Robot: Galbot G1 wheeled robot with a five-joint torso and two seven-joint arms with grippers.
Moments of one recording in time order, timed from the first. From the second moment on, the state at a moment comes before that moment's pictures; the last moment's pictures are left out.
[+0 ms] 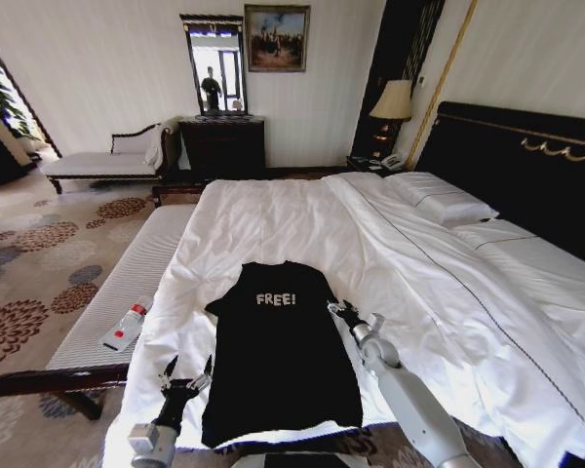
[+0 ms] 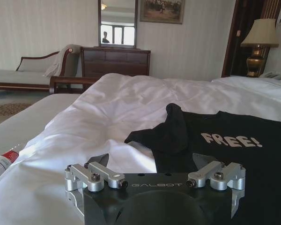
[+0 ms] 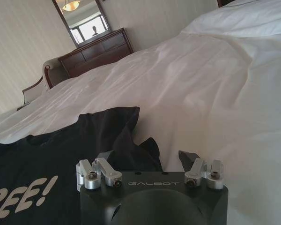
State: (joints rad) left arm 1.92 -1.20 -0.52 -2.07 -0.35 -0.17 -0.16; right arm -0.98 1.19 0.27 1.31 0.79 -0.06 -0.05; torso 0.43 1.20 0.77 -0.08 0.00
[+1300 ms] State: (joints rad) left arm 1.92 -1.22 -0.55 -2.06 -0.40 -0.17 -0.17; right arm -0.84 1.15 0.22 1.25 0.83 -0.09 0.03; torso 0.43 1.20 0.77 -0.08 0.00
